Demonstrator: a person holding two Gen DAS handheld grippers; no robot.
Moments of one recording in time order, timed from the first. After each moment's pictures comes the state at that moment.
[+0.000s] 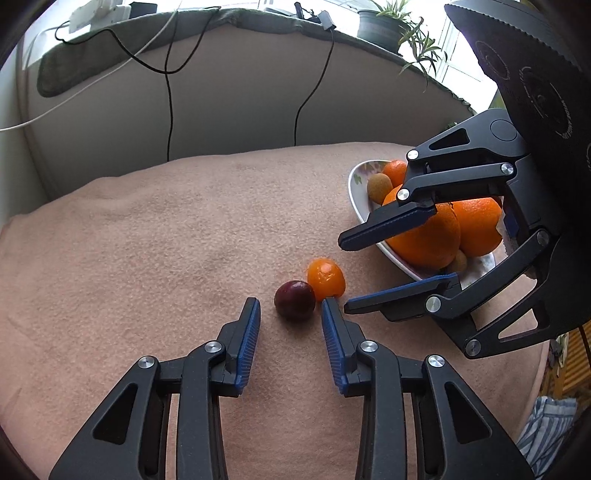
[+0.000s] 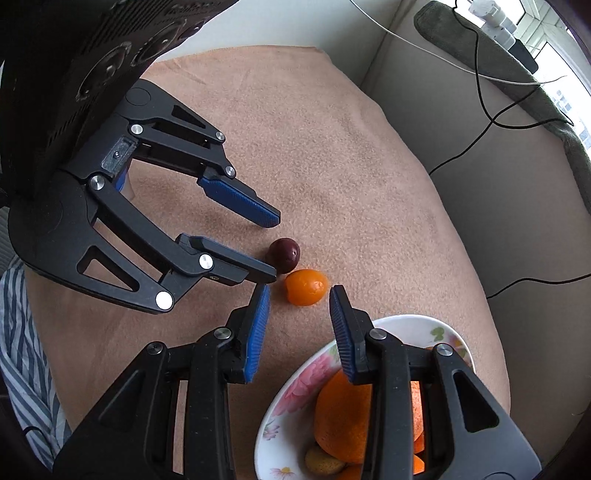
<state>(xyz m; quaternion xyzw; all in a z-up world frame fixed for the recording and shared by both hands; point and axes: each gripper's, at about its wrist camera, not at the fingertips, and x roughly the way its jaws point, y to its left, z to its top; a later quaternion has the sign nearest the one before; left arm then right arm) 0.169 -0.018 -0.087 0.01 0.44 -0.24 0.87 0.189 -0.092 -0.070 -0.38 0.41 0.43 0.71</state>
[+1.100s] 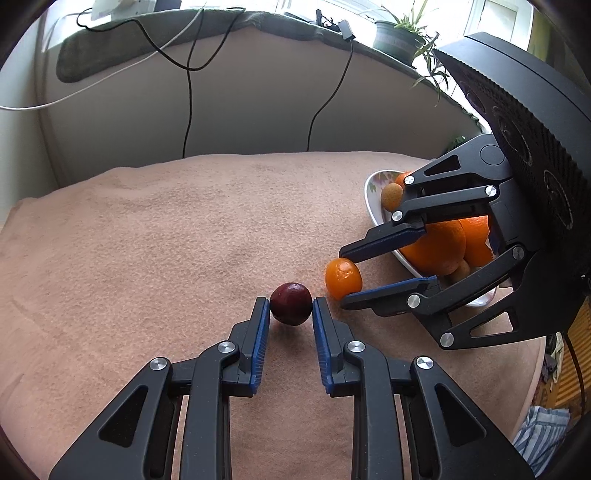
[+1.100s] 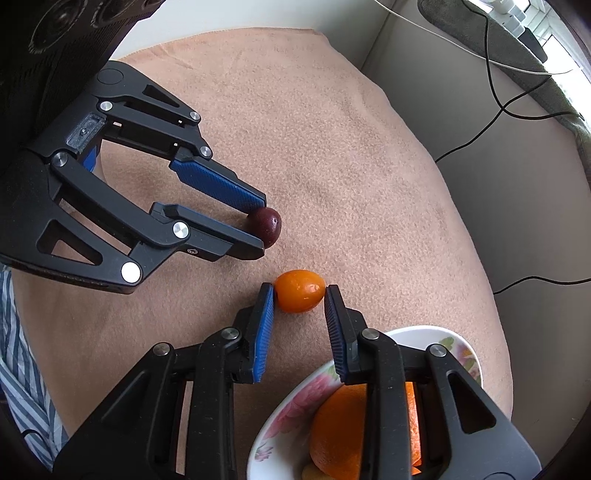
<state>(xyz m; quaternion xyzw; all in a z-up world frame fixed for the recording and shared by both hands) 0.168 -0.003 -0.083 -0.01 0.43 -0.23 0.87 0.205 -0.078 -0.088 -0.36 0.43 0.43 0.71</state>
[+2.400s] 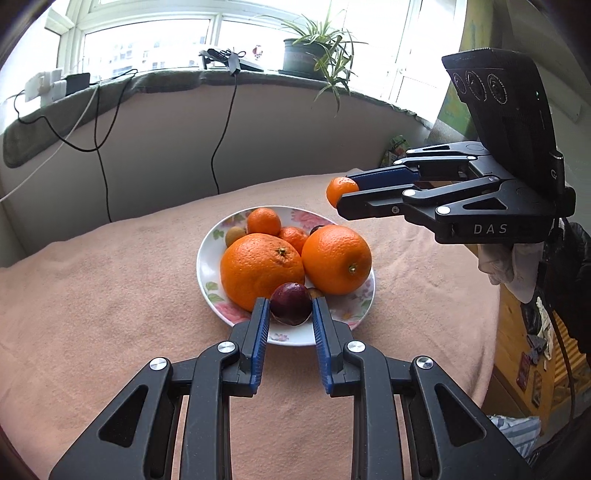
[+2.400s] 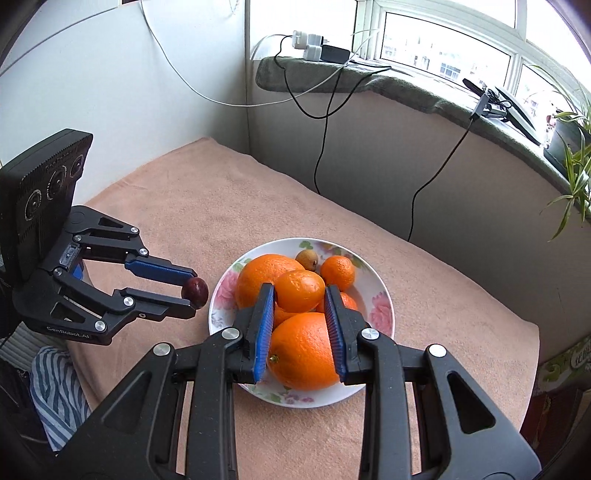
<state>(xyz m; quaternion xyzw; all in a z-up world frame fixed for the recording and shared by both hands) 0.114 -0.109 -0.028 0.03 0.38 -0.30 0.88 0.174 -0.278 -0.010 -0.14 0.37 0.34 0.85</state>
